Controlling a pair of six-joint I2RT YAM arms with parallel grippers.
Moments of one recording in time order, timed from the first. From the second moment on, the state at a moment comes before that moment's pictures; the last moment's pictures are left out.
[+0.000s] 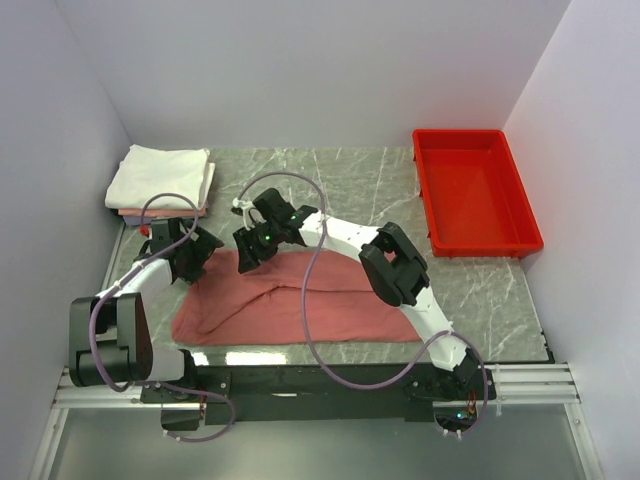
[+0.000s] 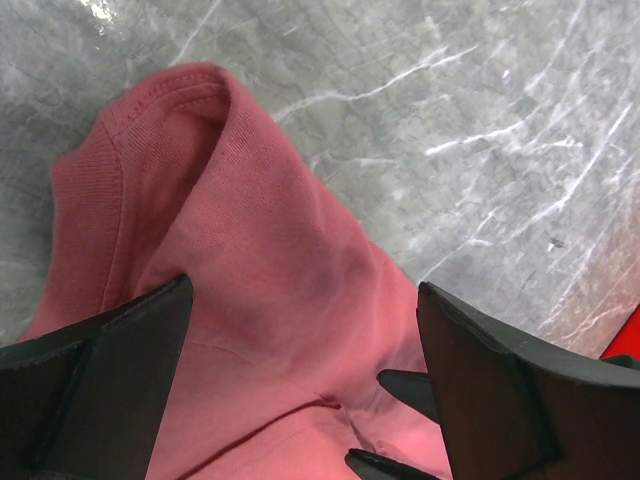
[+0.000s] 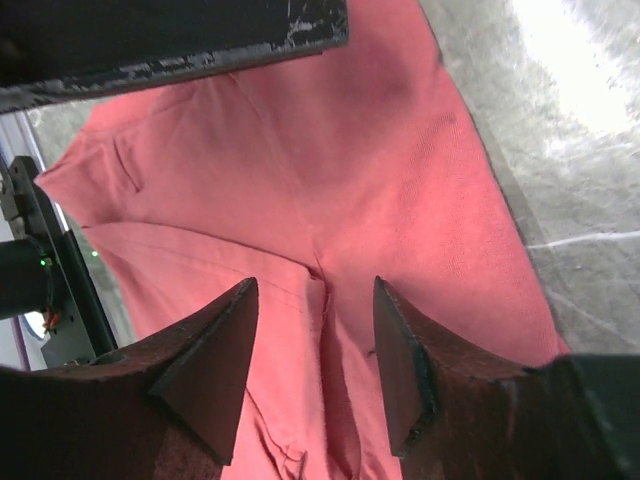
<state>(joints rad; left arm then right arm) 0.10 1.35 0.62 -0.13 0.12 -0.88 0.86 2.34 1.88 -0.37 -0.54 0.22</state>
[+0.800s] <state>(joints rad) 0.11 1.38 0.61 -0.09 0.15 -0.88 0.89 2.38 1.89 -0.38 -0.53 0.23</state>
